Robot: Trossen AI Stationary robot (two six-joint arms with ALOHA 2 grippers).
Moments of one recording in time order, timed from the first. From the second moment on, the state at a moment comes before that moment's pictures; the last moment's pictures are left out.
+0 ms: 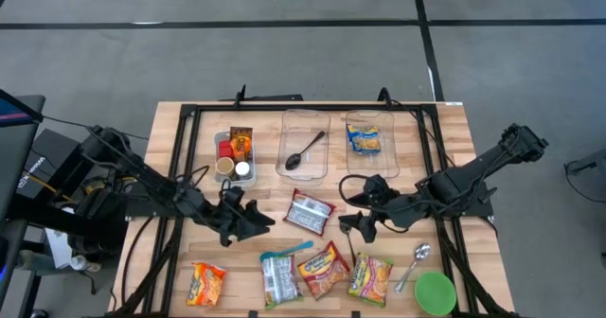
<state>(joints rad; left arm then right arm) -0.53 1.29 0.38 1.12 -0.35 -0.84 0.51 1.27 1.13 -0.49 0.52 0.94</state>
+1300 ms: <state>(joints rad) -0.65 1.34 0.79 0.24 -0.32 -0.80 0.52 1.55 1.13 -0.69 0.38 1.47</state>
